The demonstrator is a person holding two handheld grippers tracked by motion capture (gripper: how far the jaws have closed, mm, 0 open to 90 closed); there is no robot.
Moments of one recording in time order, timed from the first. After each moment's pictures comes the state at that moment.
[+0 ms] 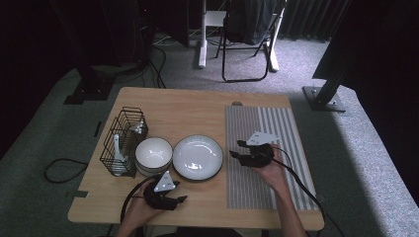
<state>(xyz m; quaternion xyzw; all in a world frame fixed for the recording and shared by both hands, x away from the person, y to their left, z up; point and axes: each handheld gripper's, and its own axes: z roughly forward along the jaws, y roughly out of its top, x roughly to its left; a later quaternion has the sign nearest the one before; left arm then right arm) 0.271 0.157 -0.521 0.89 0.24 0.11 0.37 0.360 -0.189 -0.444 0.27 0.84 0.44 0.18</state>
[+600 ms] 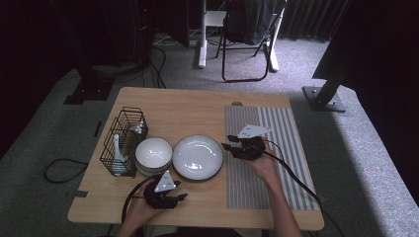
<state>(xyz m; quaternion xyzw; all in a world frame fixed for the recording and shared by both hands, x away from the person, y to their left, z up) 0.268 0.155 -0.514 0.89 0.24 0.12 0.38 0.378 -0.164 -0.435 0.26 0.84 0.45 0.17</state>
